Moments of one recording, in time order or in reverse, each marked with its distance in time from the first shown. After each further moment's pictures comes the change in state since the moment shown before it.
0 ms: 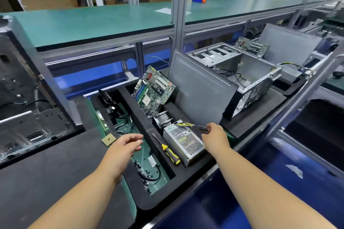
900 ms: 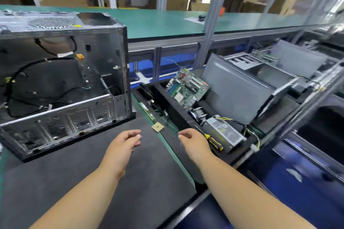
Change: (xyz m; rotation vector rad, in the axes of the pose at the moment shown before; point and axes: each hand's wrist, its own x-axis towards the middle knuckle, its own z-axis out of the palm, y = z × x) left_hand -0.033 -0.047 -0.199 -0.132 0.024 0.031; right_hand -0.167 -0.167 0.133 0.360 -0.153 -0.091
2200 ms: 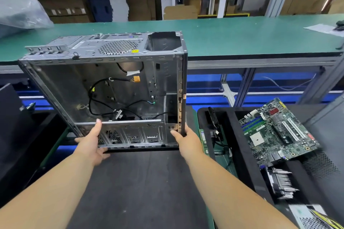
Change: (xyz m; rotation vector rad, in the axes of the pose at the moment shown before) left_hand 0.073 0.015 -0.161 -0.661 0.905 -0.218; right_hand 0.151 -0.103 0.157 0.067 -0.565 -0.156
